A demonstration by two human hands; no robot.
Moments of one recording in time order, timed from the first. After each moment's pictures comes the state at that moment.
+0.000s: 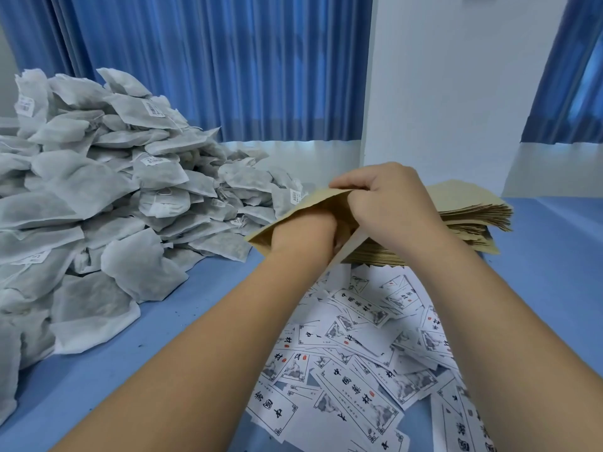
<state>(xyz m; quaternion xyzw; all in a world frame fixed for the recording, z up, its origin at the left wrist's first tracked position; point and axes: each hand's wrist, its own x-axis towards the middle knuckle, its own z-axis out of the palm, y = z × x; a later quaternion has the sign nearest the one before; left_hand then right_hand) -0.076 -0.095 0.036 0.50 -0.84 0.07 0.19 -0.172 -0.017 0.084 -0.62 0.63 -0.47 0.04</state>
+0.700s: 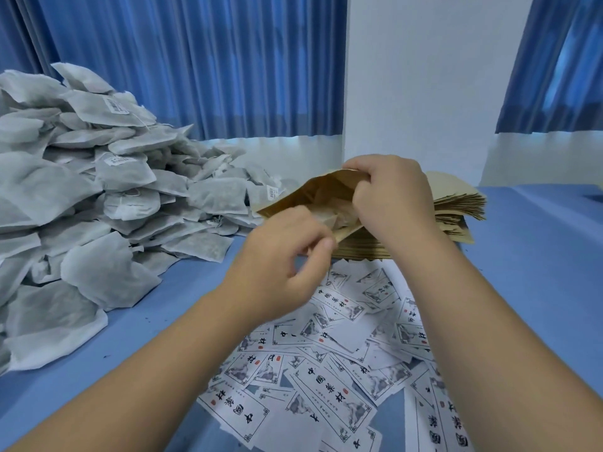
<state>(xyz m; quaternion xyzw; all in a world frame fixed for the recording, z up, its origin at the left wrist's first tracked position) -0.044 -0.041 0.027 0.13 -0.87 0.02 0.48 -0.207 -0.027 0.075 -0.56 0.69 -0.44 -0.10</state>
